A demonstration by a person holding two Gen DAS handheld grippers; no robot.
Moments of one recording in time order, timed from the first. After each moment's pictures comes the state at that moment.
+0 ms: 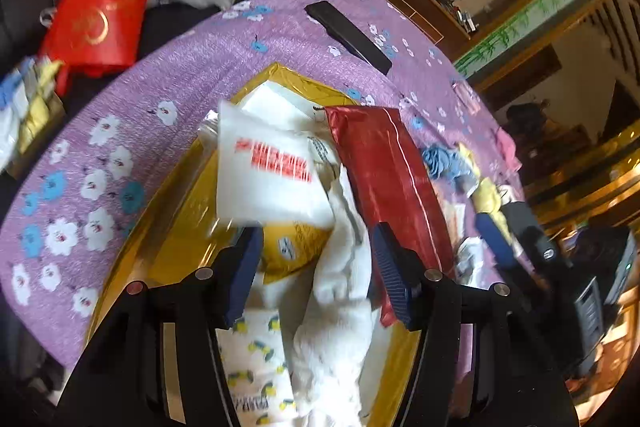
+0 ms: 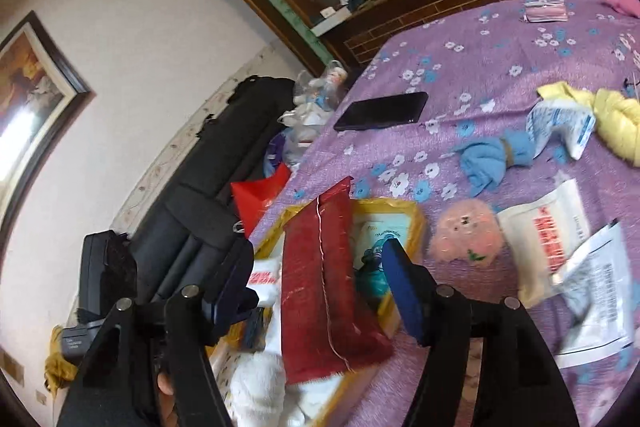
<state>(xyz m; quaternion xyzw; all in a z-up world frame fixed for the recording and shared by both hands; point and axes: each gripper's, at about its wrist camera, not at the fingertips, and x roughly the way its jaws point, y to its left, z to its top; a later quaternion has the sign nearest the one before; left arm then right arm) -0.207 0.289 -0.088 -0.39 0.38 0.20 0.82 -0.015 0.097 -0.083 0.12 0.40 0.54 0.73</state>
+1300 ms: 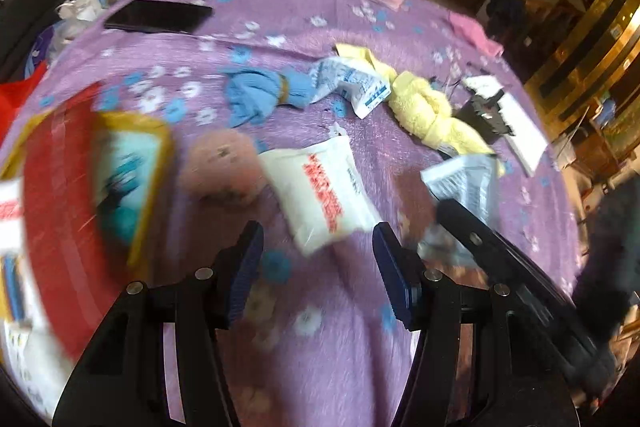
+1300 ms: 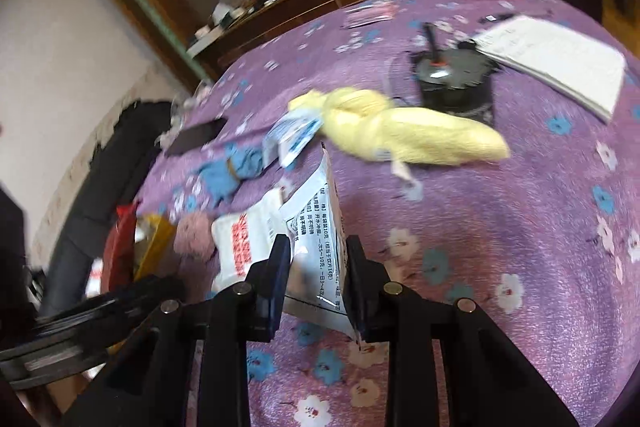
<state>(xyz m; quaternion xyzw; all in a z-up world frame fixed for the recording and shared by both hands) -0.014 0.130 -0.100 -0.21 0.48 0.14 0.84 0.074 -0.034 -0.134 0.11 0.45 0.35 0.81</state>
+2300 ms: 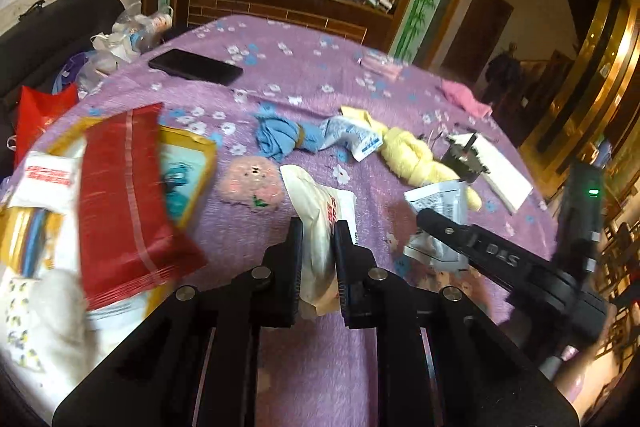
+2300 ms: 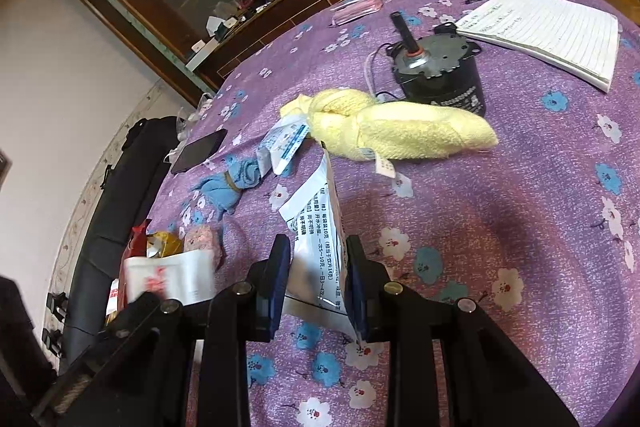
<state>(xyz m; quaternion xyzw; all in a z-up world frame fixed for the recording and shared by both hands) -0.090 0.109 -0.071 -0.22 0.33 0.18 0.90 0.078 -0.034 -0.133 0.14 0.45 0.37 0.80</state>
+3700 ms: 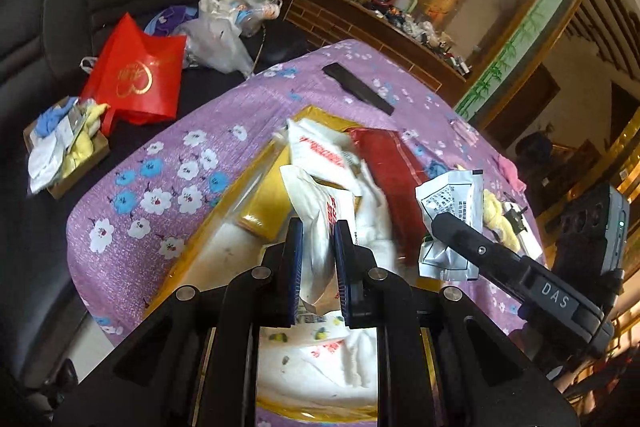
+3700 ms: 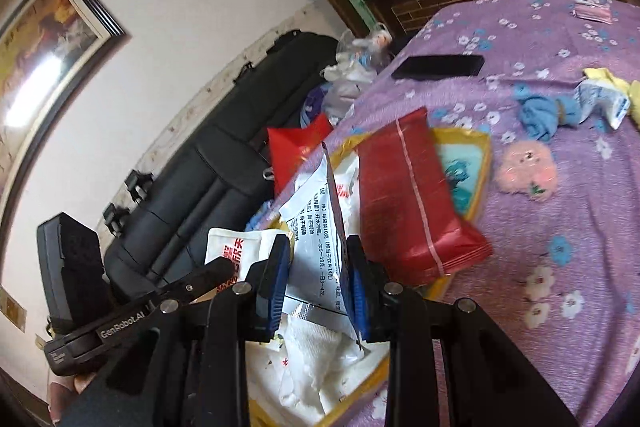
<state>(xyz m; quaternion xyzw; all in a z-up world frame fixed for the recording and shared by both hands) -0.289 0.248 -0.072 -0.34 0.28 0.26 0.86 -0.085 0.123 -0.089 0.04 0.42 0.59 0.69</state>
